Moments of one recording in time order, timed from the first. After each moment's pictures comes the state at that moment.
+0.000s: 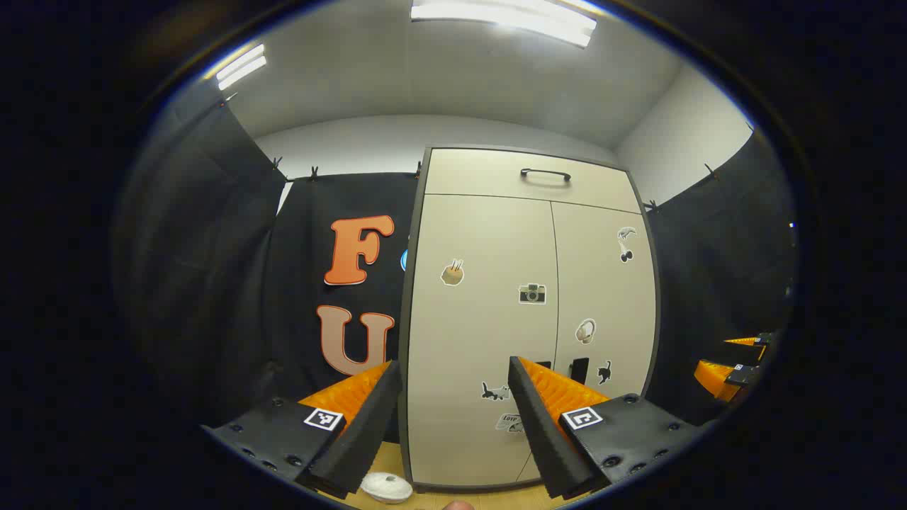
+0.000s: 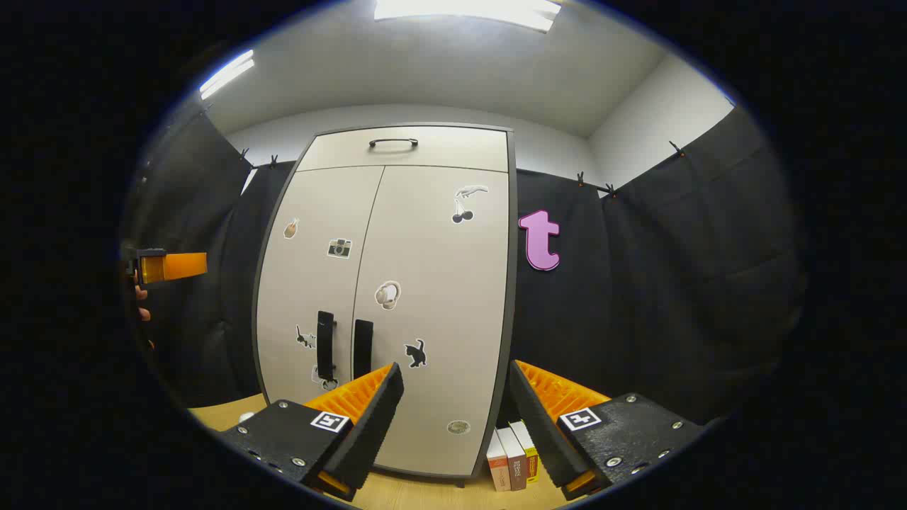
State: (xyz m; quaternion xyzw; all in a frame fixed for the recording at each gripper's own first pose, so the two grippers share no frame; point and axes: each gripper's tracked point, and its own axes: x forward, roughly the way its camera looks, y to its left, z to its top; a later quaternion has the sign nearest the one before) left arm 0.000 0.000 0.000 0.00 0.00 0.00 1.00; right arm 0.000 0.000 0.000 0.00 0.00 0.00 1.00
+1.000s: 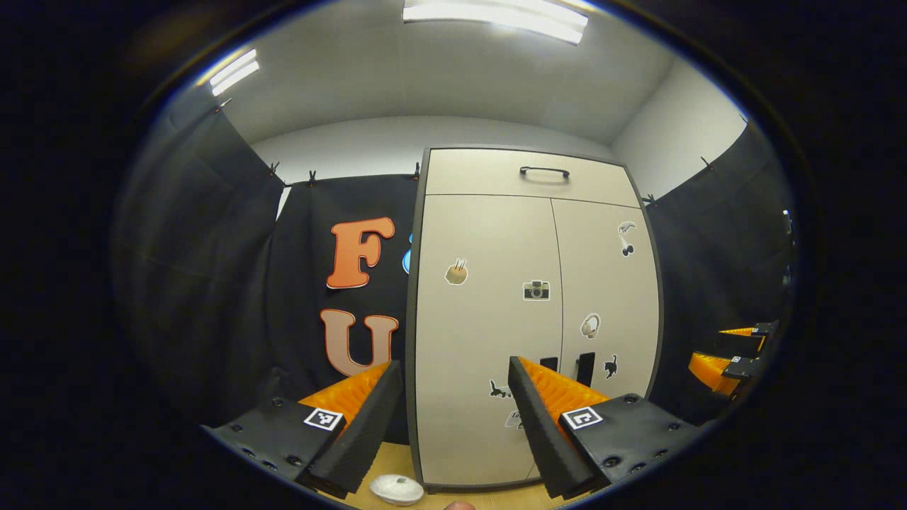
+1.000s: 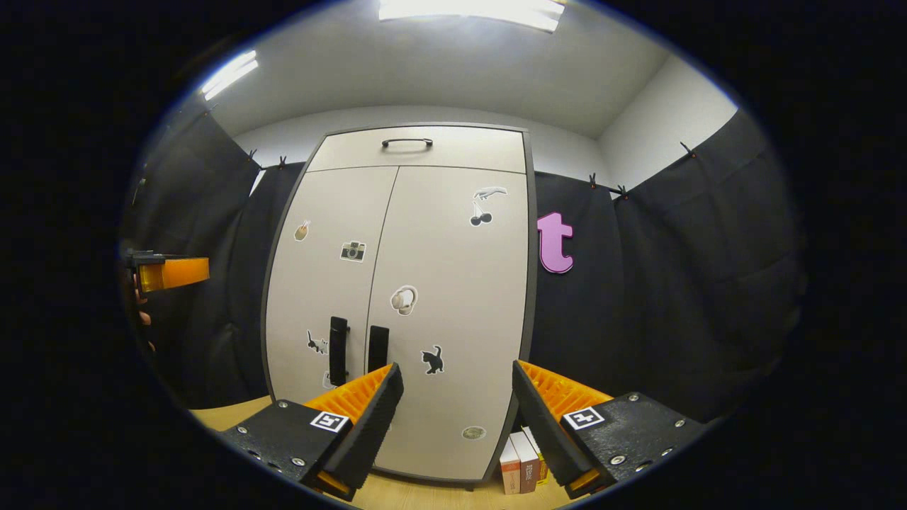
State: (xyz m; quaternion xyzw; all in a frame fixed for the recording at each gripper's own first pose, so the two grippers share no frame) left arm -0.003 0.008 0.002 0.02 0.00 0.00 1.00; right arm 0.013 0.019 0.003 -0.01 0.00 0.02 1.00
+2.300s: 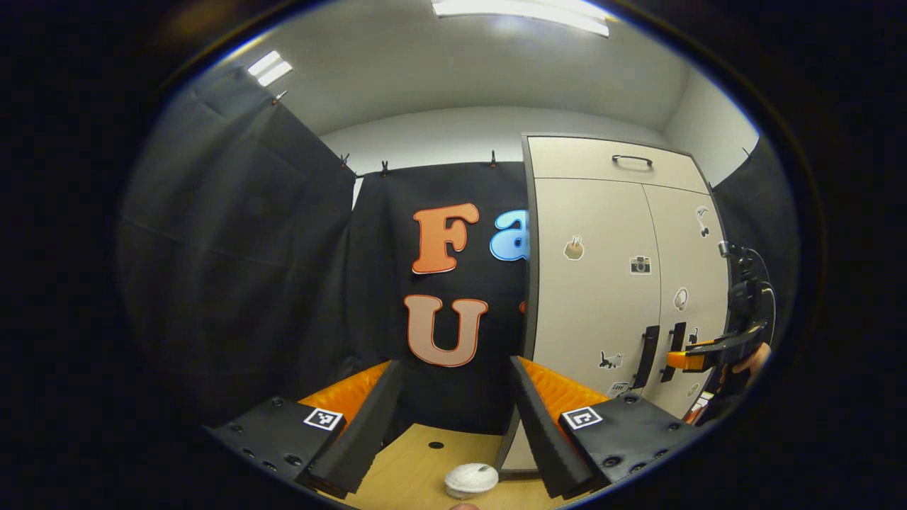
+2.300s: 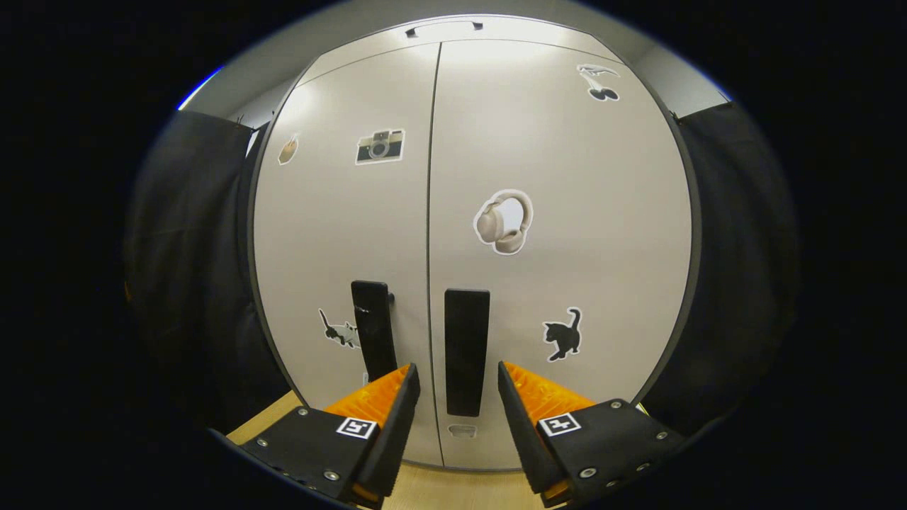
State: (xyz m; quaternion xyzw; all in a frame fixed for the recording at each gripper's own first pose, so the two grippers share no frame) left arm -0.045 0.170 -0.028 0.02 0.02 0.12 0.99; right arm 0.167 0.149 -0.090 0.05 0.18 0.07 0.98
